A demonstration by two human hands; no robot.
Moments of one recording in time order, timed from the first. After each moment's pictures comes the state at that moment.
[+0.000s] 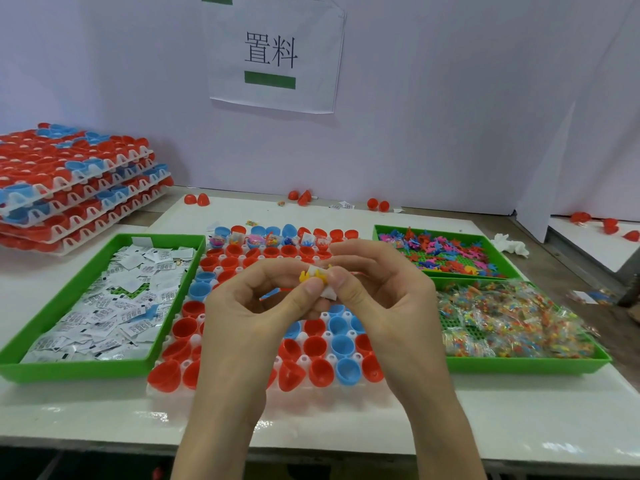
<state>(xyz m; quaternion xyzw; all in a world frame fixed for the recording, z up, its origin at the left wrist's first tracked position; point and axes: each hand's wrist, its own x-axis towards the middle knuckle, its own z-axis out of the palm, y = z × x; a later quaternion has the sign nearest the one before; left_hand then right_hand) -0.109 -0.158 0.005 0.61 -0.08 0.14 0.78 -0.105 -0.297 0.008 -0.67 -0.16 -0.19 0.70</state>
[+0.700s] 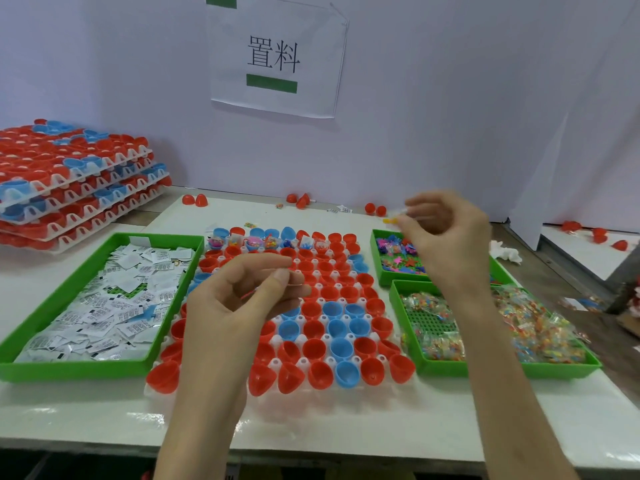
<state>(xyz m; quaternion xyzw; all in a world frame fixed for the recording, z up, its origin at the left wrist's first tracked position) -0.103 -0.143 0.000 0.60 -0.06 0.16 0.78 -0.026 -0.369 0.029 -0.79 -0.07 -0.37 0.48</state>
